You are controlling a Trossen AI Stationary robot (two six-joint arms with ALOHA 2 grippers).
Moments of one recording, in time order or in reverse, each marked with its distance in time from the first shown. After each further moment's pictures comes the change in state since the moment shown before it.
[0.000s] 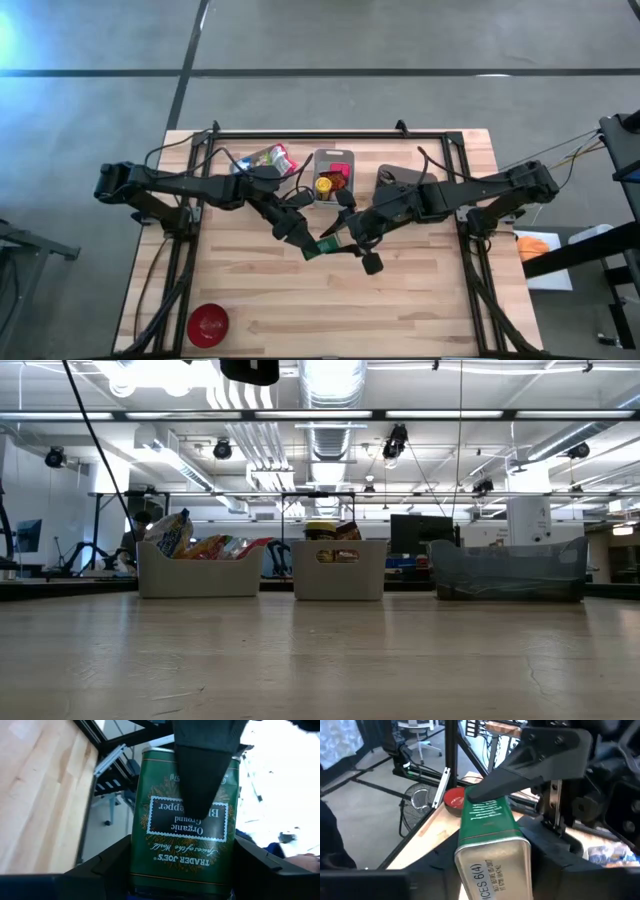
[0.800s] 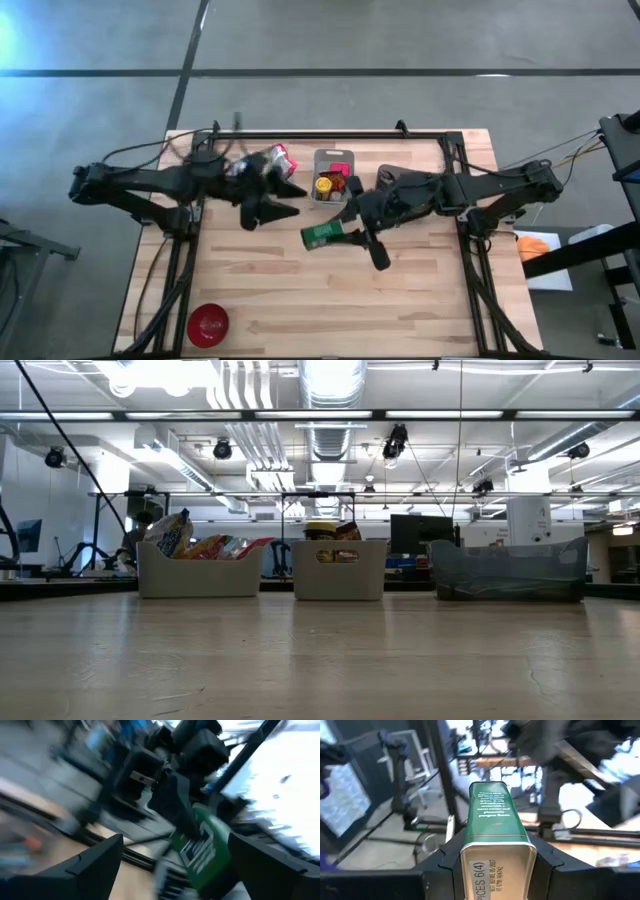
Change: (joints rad) left arm -0.056 -0.292 0.000 -0.055 -0.557 0.528; right arm 0.016 -0.033 0.142 -0.004 0.071 0.255
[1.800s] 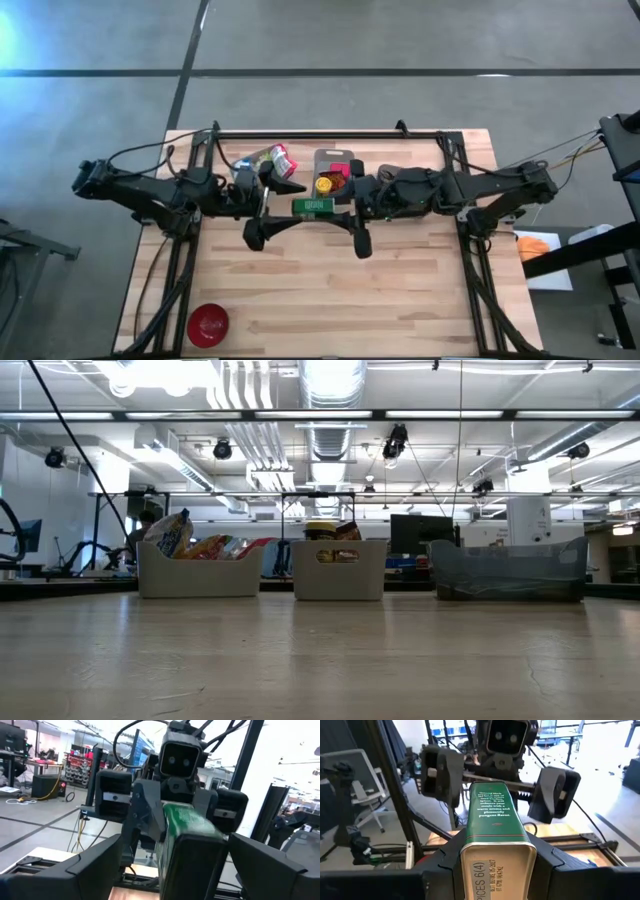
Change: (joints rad) left arm -0.152 0.030 0.001 0.143 -0.298 0.423; right arm -0.003 0.046 0.081 0.018 0.241 0.005
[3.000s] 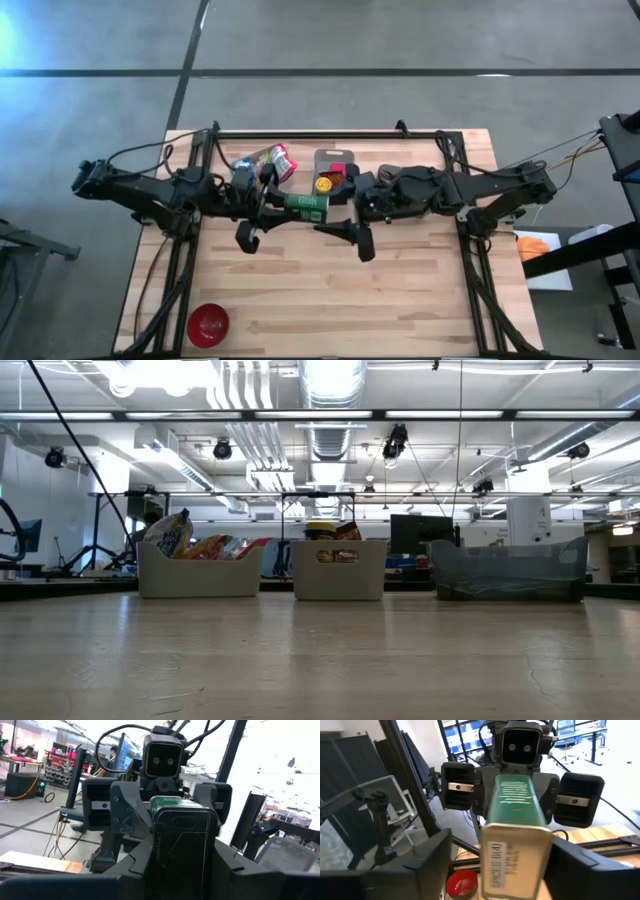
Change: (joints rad) left arm 0.000 -0.005 0.001 0.039 0.072 -0.048; right arm 0.001 0.010 0.003 0.089 -0.087 0.131
